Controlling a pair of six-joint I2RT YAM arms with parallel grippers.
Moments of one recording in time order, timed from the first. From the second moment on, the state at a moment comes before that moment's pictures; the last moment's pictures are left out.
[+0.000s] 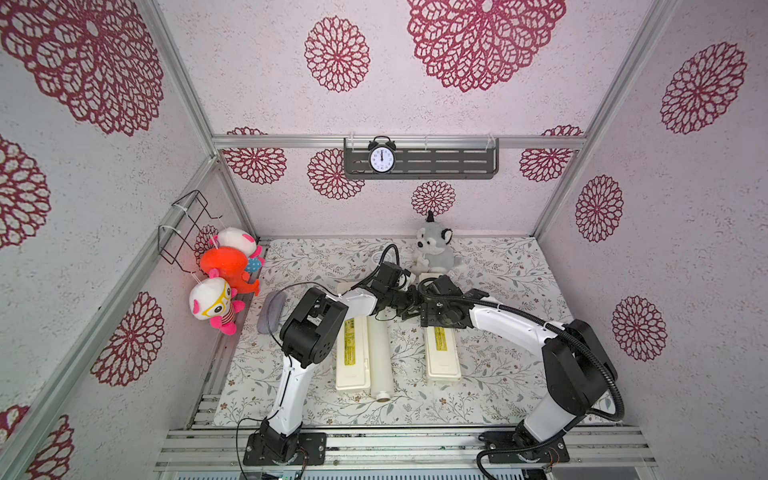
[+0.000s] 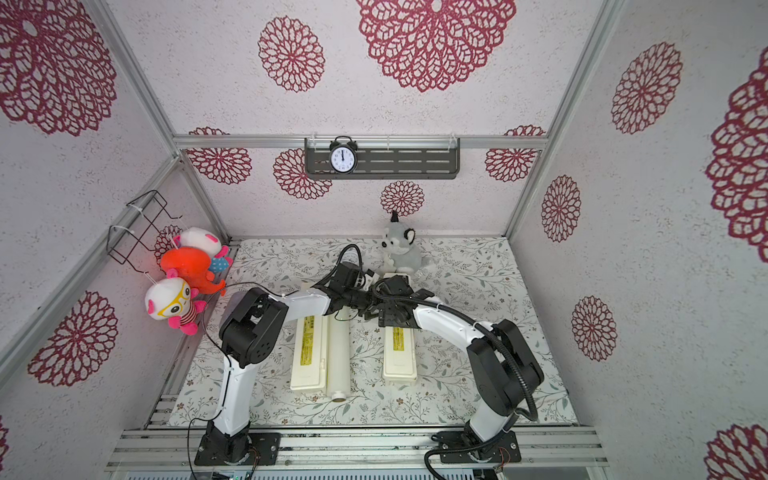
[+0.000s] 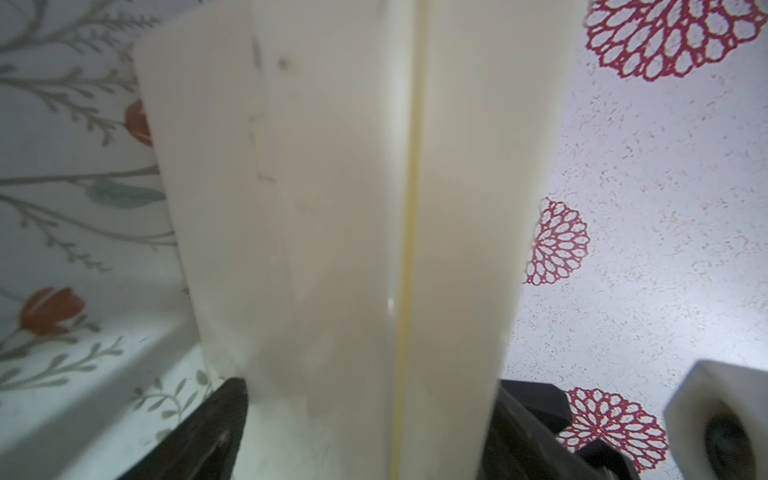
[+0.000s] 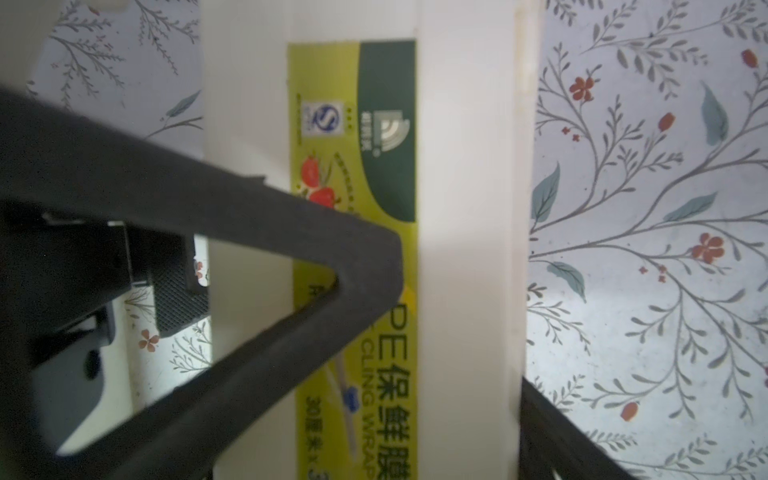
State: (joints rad) left arm -0.59 2.20 1.41 0.10 0.76 -0.94; right arm 0.64 1.65 1.13 -0.60 0.19 0.61
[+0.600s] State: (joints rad) left arm -0.59 2.20 1.39 0.18 0.80 -0.98; right arm 0.64 1.65 1.20 -0.72 0.19 0.61
